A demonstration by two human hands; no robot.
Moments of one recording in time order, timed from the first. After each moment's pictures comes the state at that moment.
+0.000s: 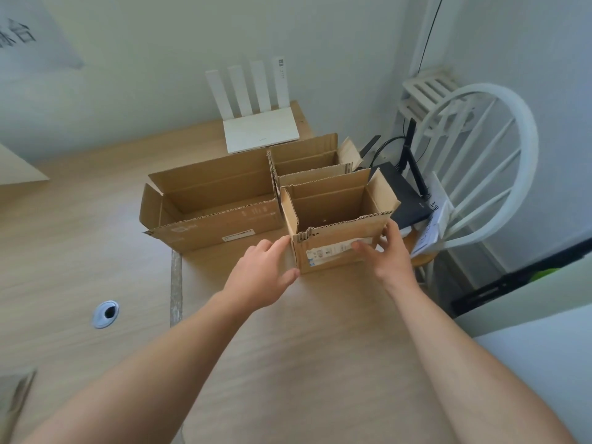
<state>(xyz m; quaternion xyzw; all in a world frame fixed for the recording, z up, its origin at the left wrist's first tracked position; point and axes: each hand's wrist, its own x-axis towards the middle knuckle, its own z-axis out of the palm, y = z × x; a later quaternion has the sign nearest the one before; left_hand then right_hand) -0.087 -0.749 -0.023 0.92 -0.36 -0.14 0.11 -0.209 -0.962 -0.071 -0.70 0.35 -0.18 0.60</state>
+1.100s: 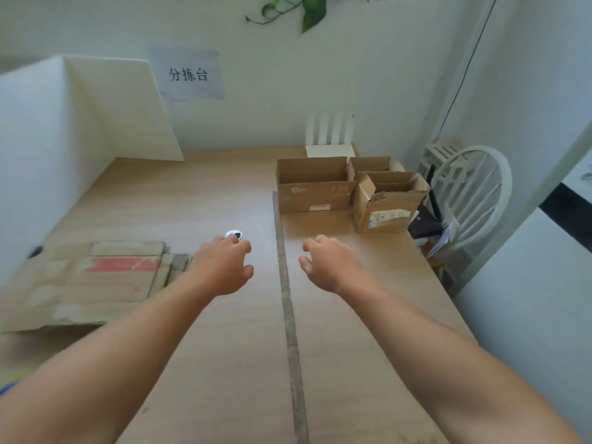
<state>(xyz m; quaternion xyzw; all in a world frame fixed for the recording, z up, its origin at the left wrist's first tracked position) -0.213 -0.384 0.096 0.95 -0.30 -0.03 -0.02 -0.302 -0.588 0.079 -0.99 0.10 -0.03 0.11</state>
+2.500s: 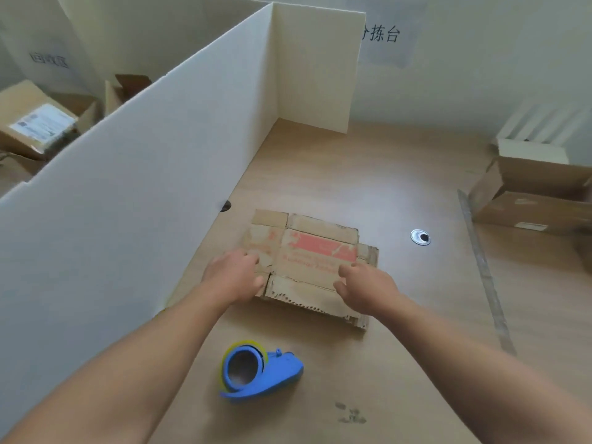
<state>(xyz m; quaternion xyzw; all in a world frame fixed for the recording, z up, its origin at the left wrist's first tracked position) -0.060 0.026 0.031 0.99 -0.10 -0.14 0.01 -0.105 -0.228 0.009 -0.99 -0.01 0.15 0.06</state>
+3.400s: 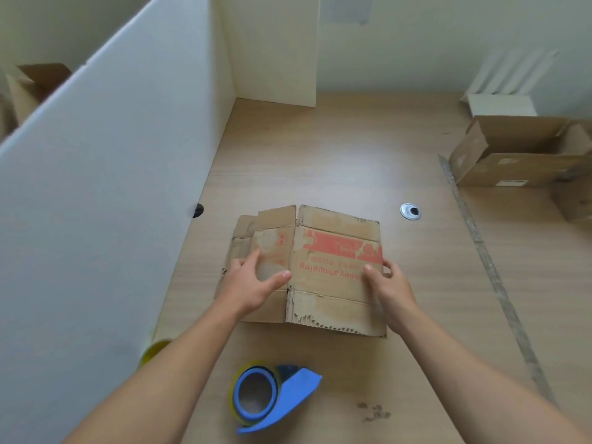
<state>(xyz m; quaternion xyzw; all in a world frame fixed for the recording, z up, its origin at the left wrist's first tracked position) -0.024 0.019 -0.015 0.91 -0.03 -0.25 0.34 -0.113 -0.244 -0.062 -0.66 0.40 -0.03 0.64</state>
